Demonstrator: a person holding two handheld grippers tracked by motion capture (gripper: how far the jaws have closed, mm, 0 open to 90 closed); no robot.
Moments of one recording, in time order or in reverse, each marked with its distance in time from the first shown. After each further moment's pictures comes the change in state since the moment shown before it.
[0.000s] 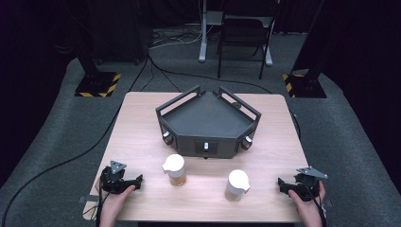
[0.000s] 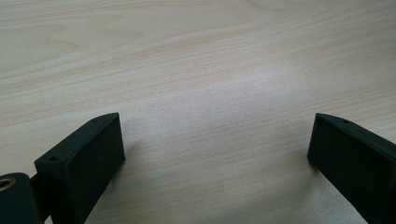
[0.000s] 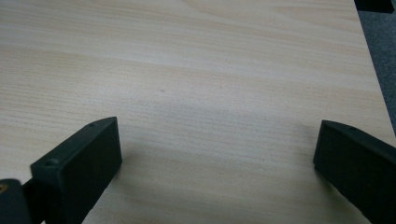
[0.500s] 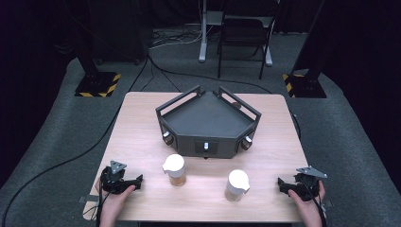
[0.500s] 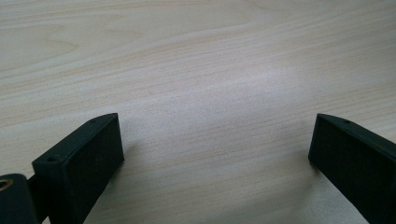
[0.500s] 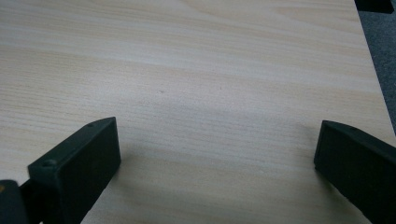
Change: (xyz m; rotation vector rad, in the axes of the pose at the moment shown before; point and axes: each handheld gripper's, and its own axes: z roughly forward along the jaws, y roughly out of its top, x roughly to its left) left arm -0.001 0.001 0.001 0.002 0.002 -0.004; right arm 0.000 0.000 0.000 0.000 0.002 -0.002
